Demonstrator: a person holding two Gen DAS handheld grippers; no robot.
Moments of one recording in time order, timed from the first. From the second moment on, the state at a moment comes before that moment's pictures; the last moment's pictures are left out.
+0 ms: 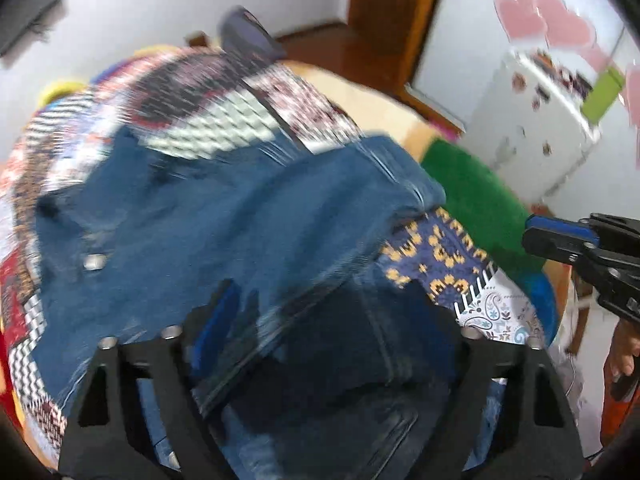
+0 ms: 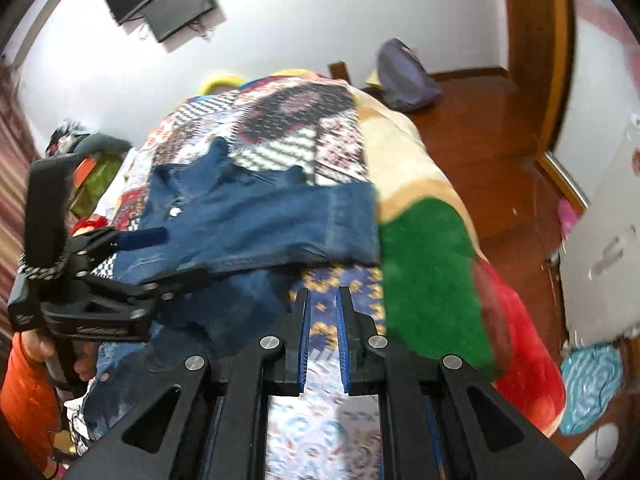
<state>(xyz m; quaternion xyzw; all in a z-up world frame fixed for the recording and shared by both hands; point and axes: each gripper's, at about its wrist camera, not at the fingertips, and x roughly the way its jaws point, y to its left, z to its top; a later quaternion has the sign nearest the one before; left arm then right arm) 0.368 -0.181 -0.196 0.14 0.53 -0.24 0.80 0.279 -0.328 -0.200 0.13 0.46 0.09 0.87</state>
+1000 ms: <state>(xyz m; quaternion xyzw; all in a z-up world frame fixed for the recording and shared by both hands) 0.378 -0.151 -0.168 0.08 0.50 -0.26 0.82 0.311 -0.259 -0.218 0.14 0.48 0.16 0.85</state>
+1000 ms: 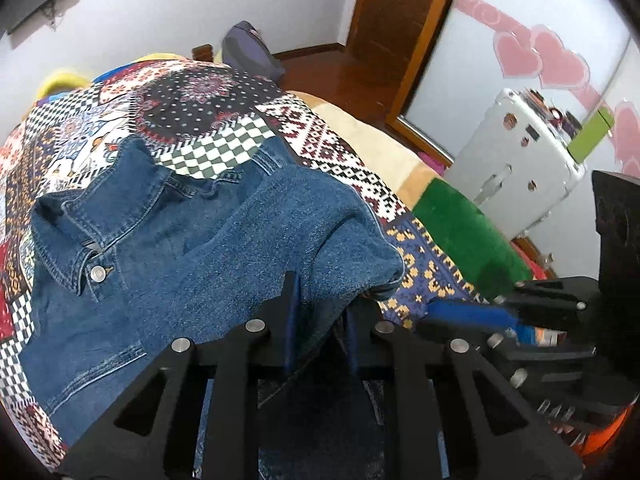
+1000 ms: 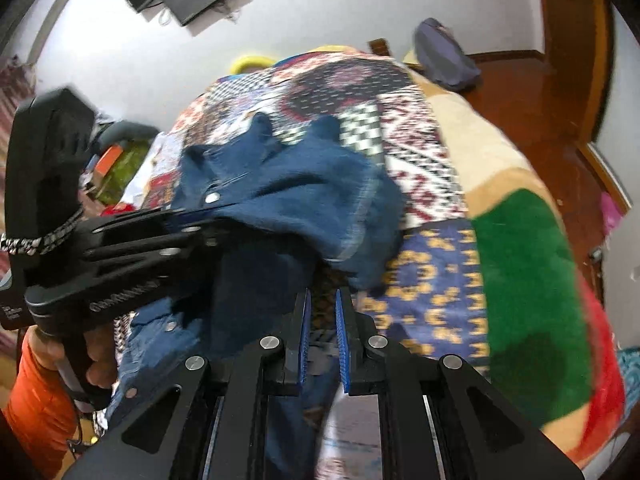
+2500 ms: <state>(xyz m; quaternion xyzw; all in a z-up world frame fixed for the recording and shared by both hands) 0.253 0.192 -0.264 -0.11 0.51 0.10 0.85 0.332 -0.214 -0.285 0.02 0.56 0.12 0.82</state>
